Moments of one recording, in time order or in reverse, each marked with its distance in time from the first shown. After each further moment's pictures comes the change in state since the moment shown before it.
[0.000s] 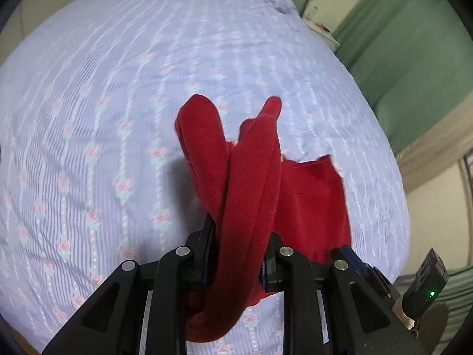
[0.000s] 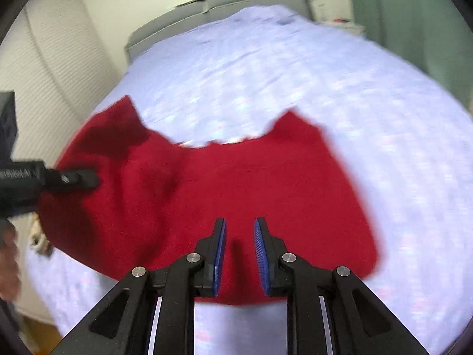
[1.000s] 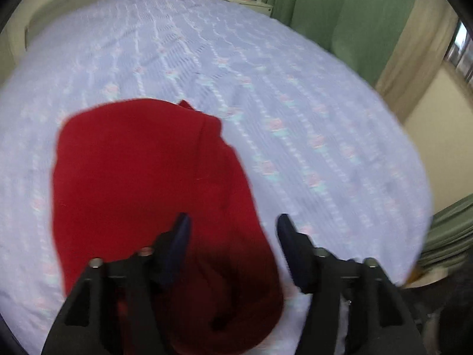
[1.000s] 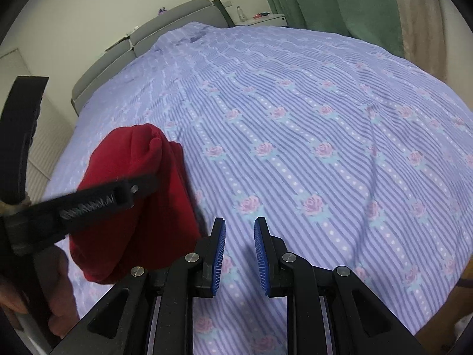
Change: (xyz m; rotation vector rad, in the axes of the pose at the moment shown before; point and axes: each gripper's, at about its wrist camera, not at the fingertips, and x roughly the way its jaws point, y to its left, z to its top) left arm 0.117 -0.204 -0.068 0.334 0.001 -0.011; right arm -0.045 -0.152 -0.055 0.296 -0.062 -0.094
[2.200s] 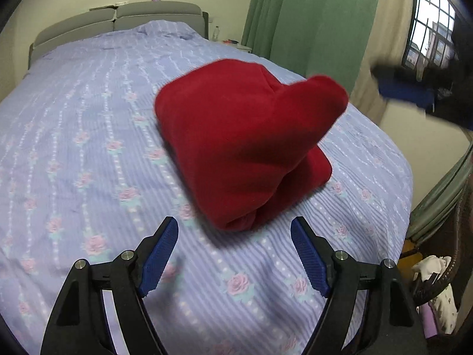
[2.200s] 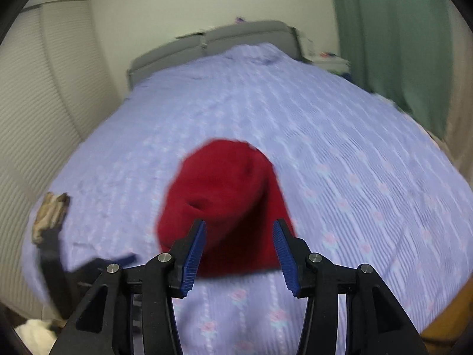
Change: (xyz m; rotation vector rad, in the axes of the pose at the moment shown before) left arm -0.064 0.109 -0.130 0.113 -0.258 -0.076; right arm -0.079 0.131 0.004 -0.357 -0.103 0.131
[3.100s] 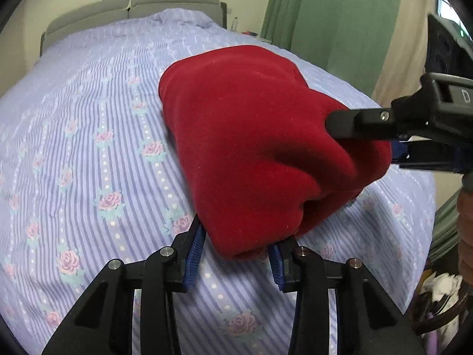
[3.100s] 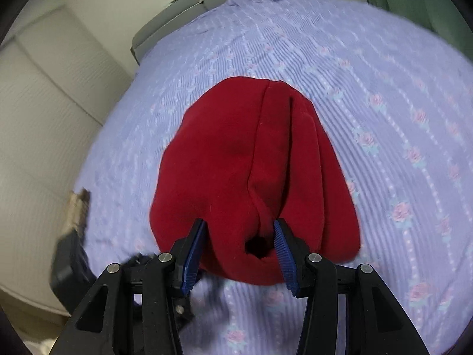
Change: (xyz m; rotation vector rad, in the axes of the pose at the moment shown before) left arm 0.043 0.008 0.002 -0.080 0.033 0.079; right arm 0.110 -0.039 -0.013 0.216 0.269 0.223
